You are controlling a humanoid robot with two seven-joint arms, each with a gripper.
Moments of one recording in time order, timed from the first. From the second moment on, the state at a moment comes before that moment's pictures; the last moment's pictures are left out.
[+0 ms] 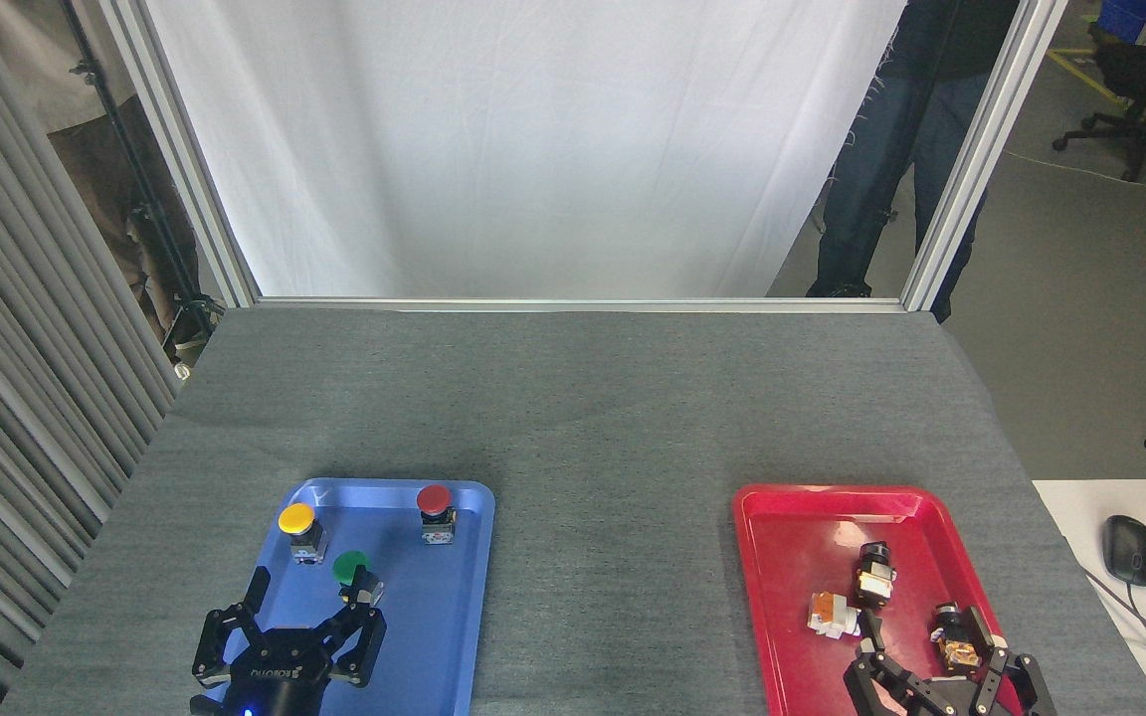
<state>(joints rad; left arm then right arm) 0.13 0.11 -0.08 -1.67 -1.39 0.10 0.08 0.30 -0.04 -0.16 -1.77 1.42 -0.18 -0.09</state>
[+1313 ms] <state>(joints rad) 0.13 0.10 -0.07 -1.67 -1.38 0.13 0.08 0.30 -0.07 -0.15 -1.79 1.40 -0.17 -0.10</state>
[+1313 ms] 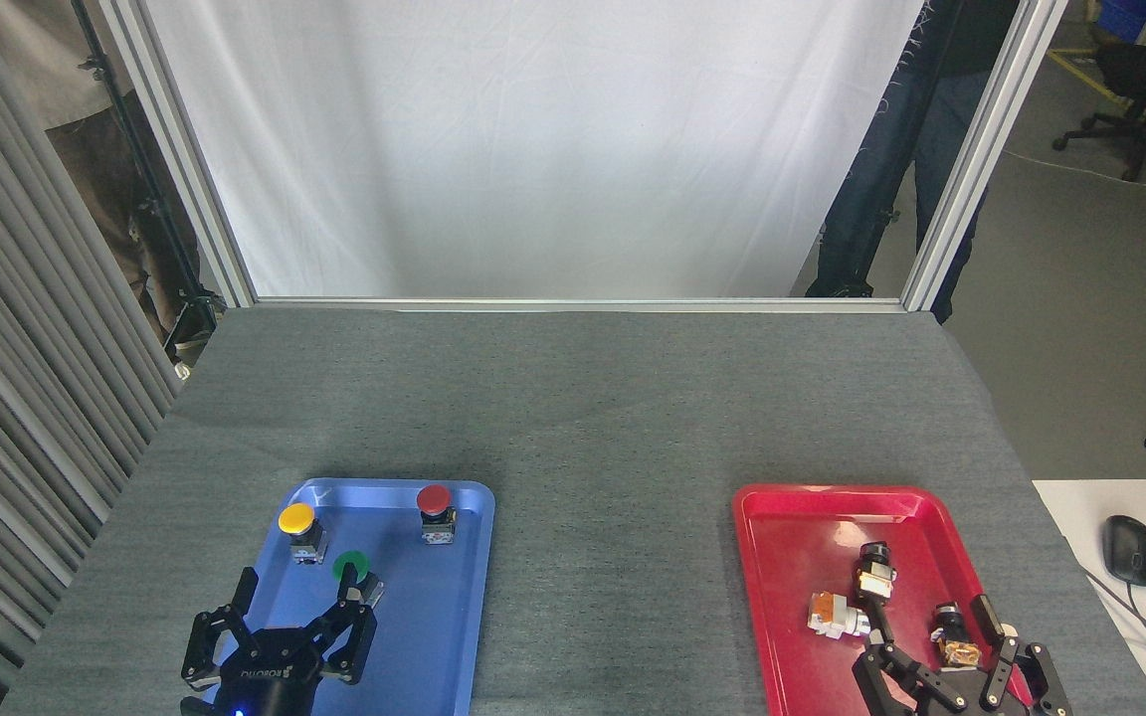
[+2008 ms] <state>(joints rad) 0.13 0.10 -0.07 -1.68 -1.38 0.13 0.08 0.24 -0.09 -0.14 -1.79 1.40 -0.16 -0.10</state>
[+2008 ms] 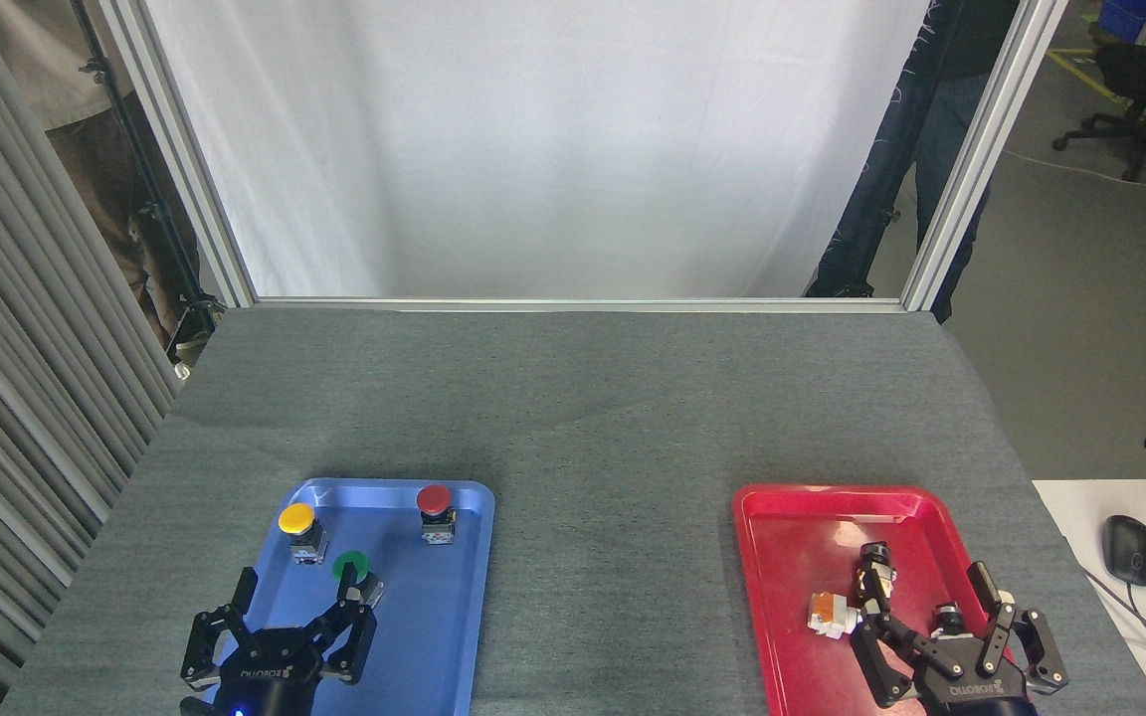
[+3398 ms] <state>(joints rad) -0.06 0.12 -0.08 -1.21 -1.40 -0.12 0.07 0.25 -0.05 -0.11 -1.78 1.39 -0.12 -0.05</state>
